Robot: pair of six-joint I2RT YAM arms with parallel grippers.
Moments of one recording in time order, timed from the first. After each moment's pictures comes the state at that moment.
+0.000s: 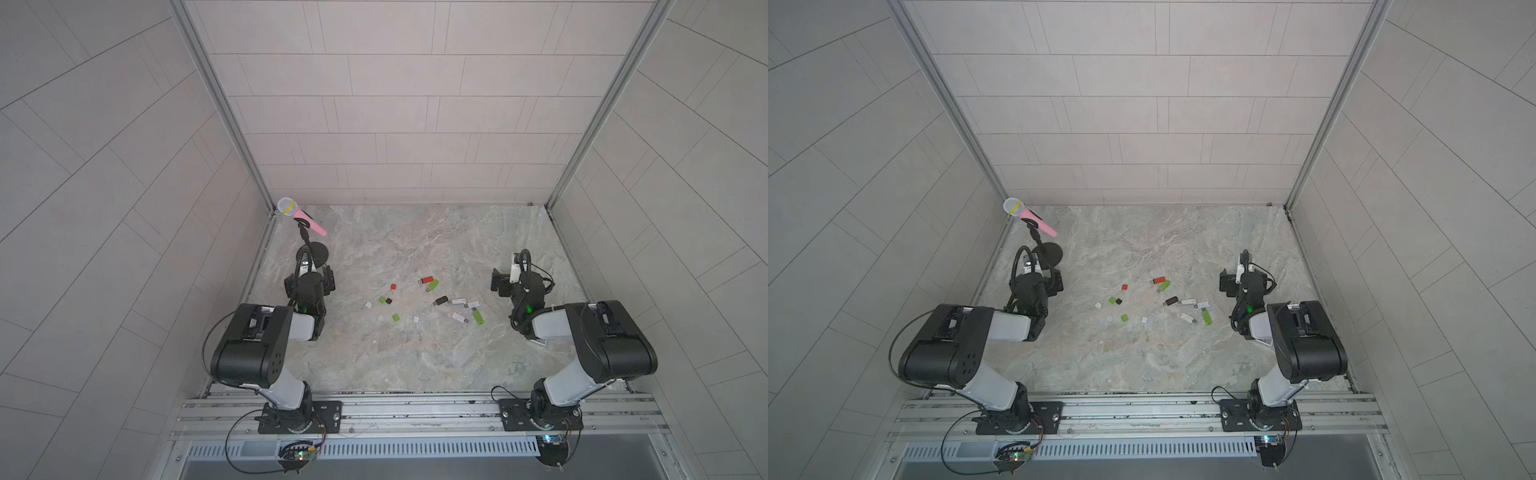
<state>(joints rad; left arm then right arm) -0.08 1.58 0.38 0.83 -0.42 -0.03 0.01 1.58 0.37 0.84 0.17 -0.02</state>
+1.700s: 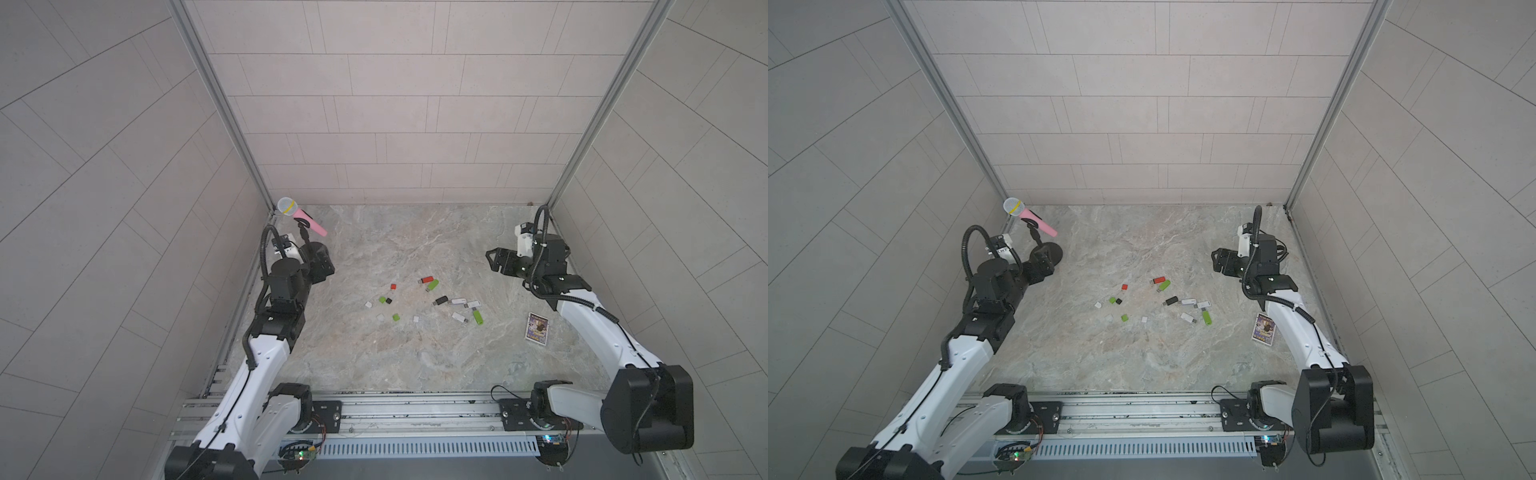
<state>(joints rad) -0.08 0.88 0.62 -0.06 -0.05 -0.40 0.02 1.23 0.88 -0.32 -0.30 0.26</state>
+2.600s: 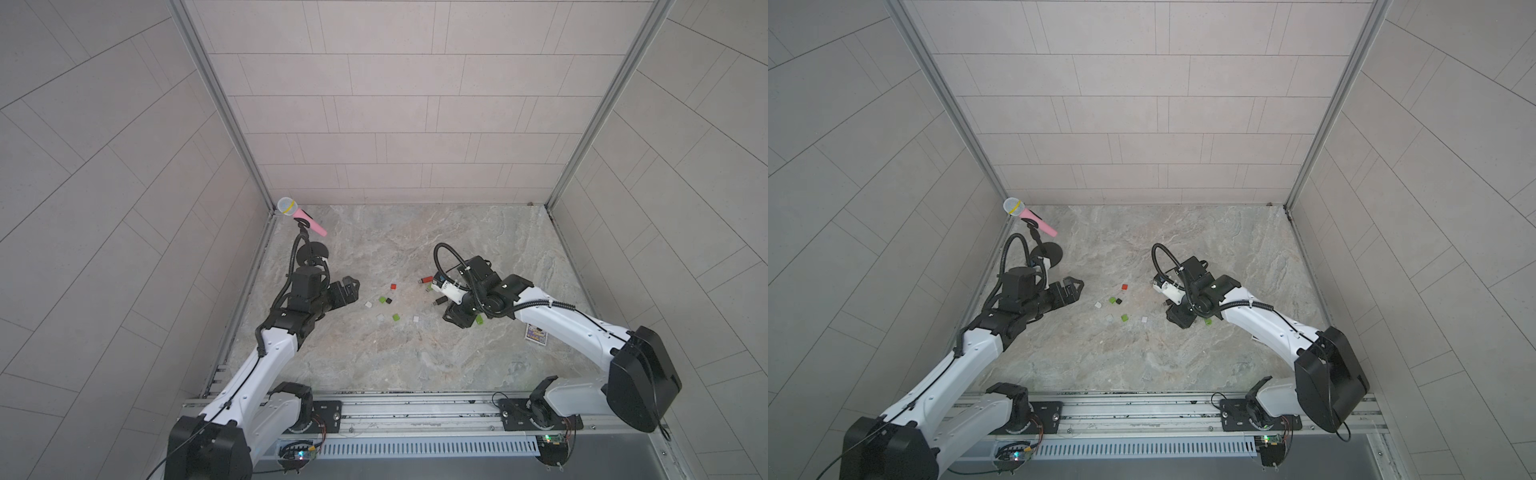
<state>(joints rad) -0.18 0.97 0.58 -0.30 0.22 -0.54 0.58 1.34 0.91 -0.66 -0.21 -0.31</state>
